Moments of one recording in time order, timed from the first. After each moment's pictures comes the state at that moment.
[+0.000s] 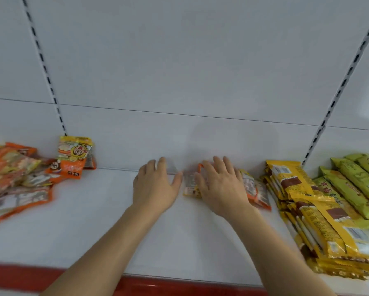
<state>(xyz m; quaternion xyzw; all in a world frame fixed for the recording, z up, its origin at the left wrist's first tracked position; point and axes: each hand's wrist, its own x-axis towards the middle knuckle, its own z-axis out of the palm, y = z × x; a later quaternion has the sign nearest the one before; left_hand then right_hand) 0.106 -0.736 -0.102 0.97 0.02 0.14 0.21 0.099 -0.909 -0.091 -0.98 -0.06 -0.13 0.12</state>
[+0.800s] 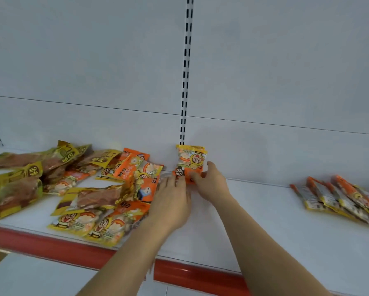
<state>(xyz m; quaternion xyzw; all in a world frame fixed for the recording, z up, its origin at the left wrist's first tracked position) 0.090 -0.454 -0.129 0.98 -0.03 0.12 0.16 0.136 -0.577 -0.095 -0.89 0.01 -0.03 0.46</state>
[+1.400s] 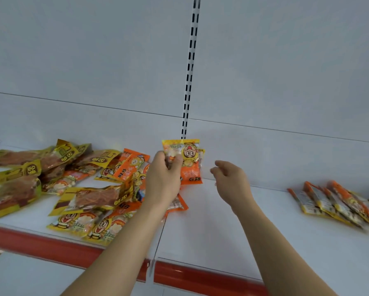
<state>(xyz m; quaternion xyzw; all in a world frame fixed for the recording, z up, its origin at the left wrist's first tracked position) 0.078 -0.449 -0.063 0.80 0.06 0.24 0.55 0.116 -0.614 -0.078 -0.85 -0.01 -0.12 0.51</state>
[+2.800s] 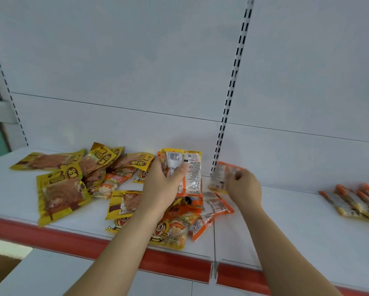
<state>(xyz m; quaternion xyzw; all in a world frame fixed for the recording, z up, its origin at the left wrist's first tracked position) 0.054 -0.329 -0.072 0.75 0.05 0.19 0.64 0.129 -0.529 -0.101 -0.90 0.12 -0.19 0.38</state>
